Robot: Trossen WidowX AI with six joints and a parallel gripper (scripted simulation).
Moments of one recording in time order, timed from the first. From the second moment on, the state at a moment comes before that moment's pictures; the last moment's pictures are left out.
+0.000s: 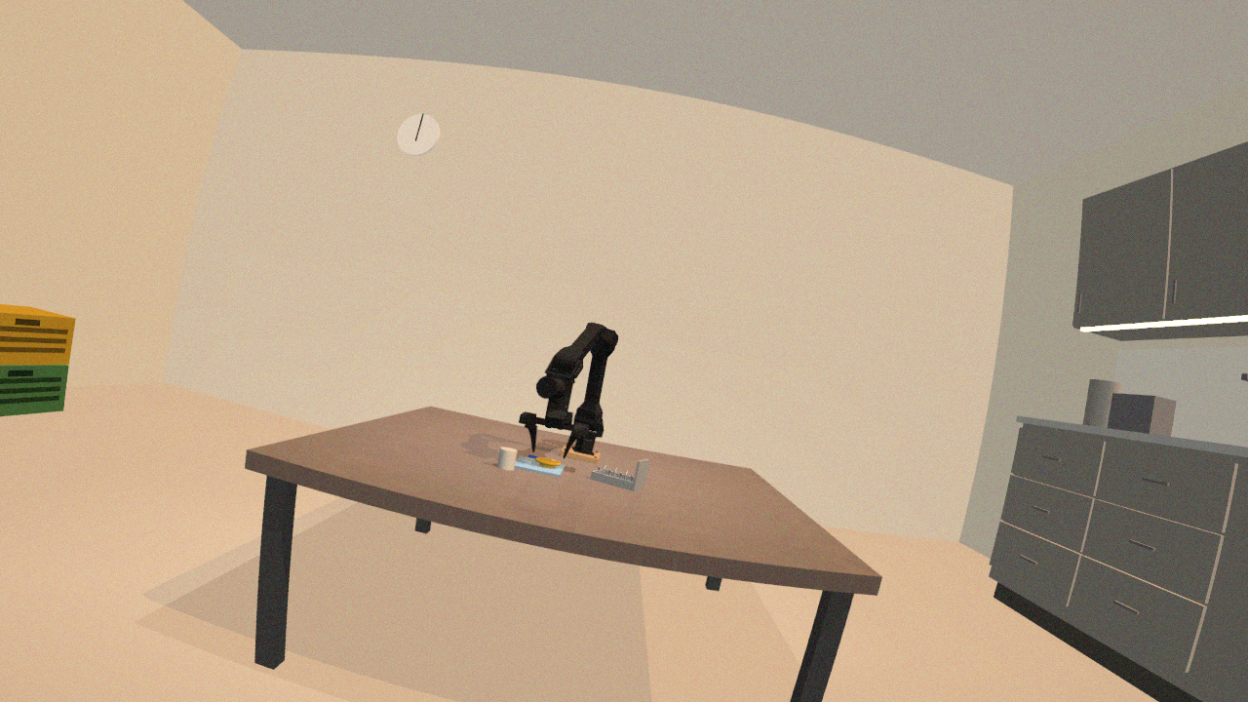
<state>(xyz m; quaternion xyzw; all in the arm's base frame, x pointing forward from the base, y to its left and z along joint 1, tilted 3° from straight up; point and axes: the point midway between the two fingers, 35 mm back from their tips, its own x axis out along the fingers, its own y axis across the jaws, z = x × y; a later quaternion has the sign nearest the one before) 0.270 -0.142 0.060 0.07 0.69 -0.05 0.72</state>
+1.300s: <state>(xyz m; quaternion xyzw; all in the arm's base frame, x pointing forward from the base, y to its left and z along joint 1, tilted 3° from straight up) 0.269 -0.141 0.032 0.08 0.69 -0.05 0.72</state>
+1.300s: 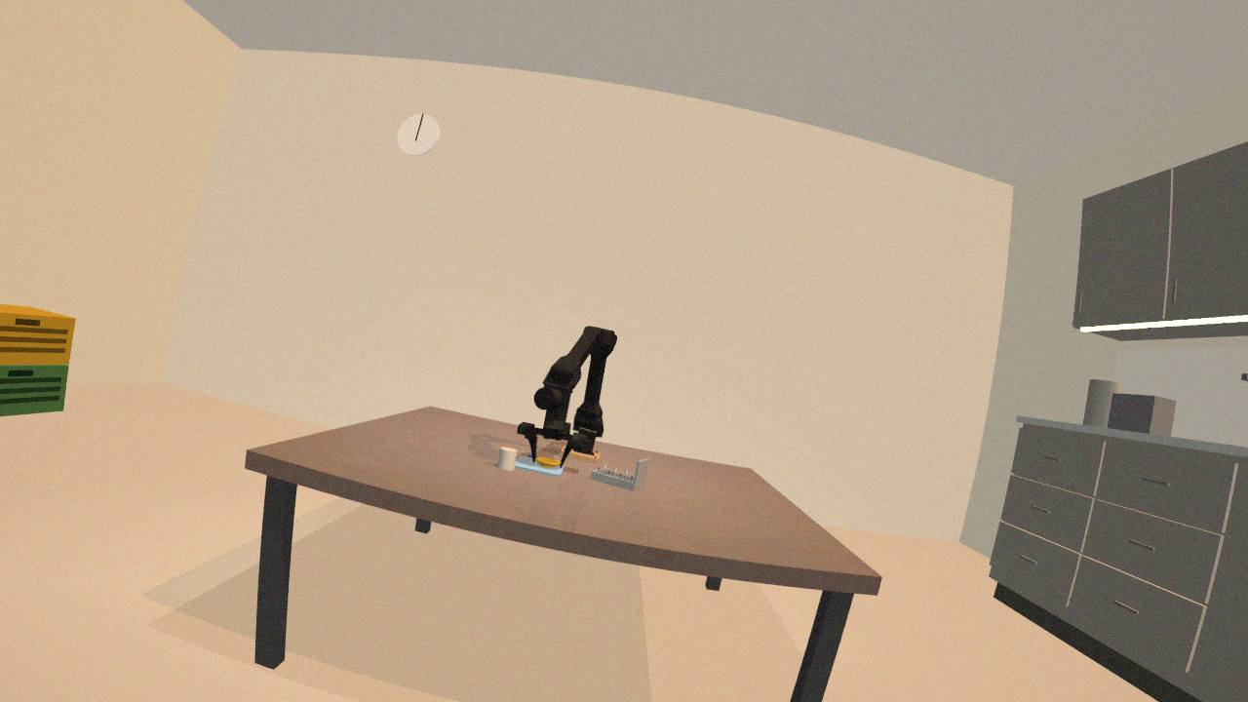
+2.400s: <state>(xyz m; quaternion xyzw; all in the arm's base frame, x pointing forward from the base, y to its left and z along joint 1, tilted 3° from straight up) 0.281 -0.155 0.154 0.08 0.69 -0.05 0.72</state>
